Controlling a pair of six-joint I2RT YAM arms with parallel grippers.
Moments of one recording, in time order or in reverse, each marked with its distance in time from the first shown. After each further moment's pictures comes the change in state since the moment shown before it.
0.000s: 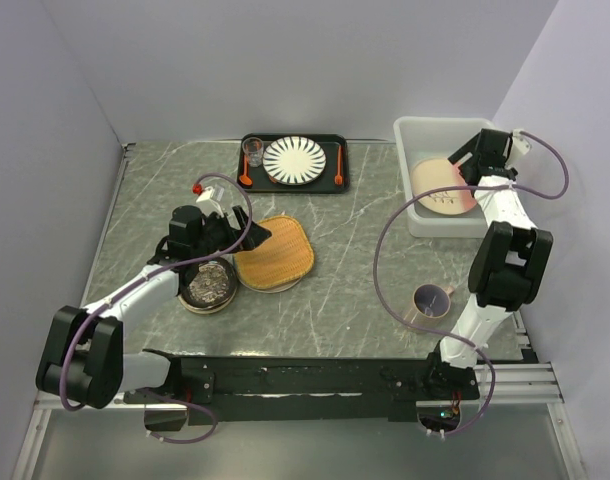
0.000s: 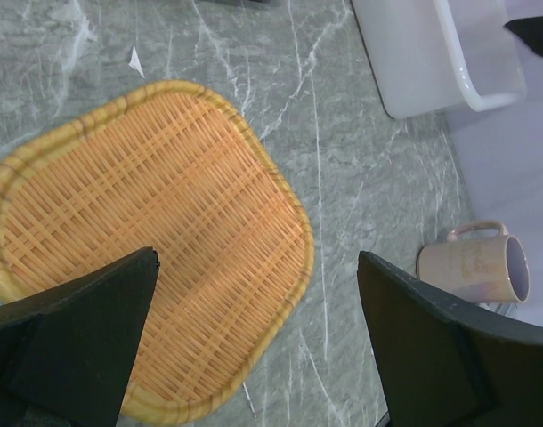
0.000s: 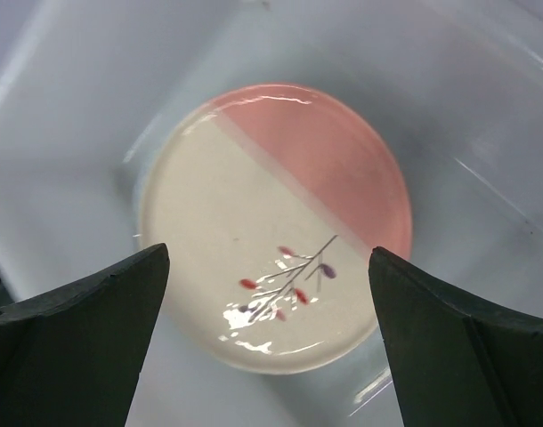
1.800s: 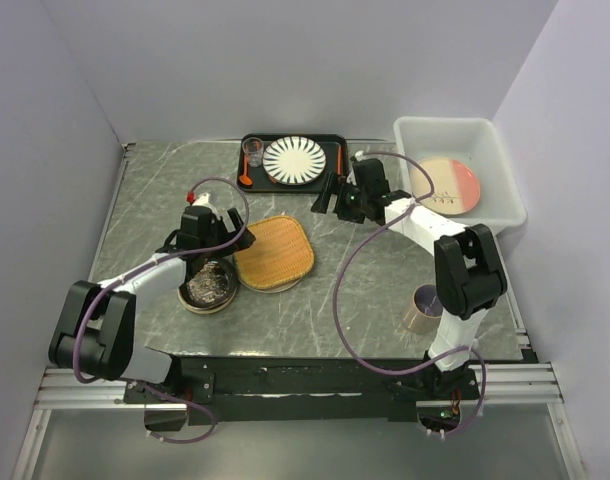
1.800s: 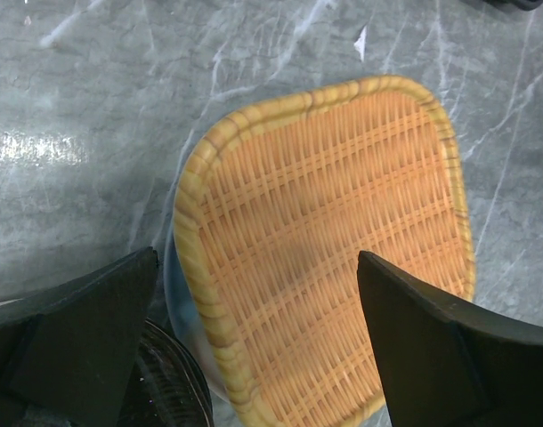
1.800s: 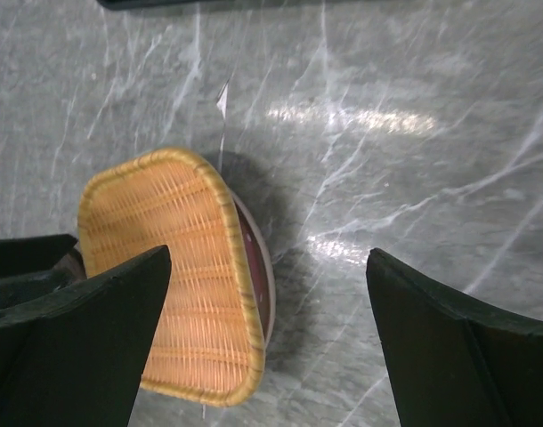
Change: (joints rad) left arm 0.007 0.143 0.058 -0.193 -0.343 -0.014; right arm 0.628 -0.050 -0.223 0.075 -0.471 -0.031
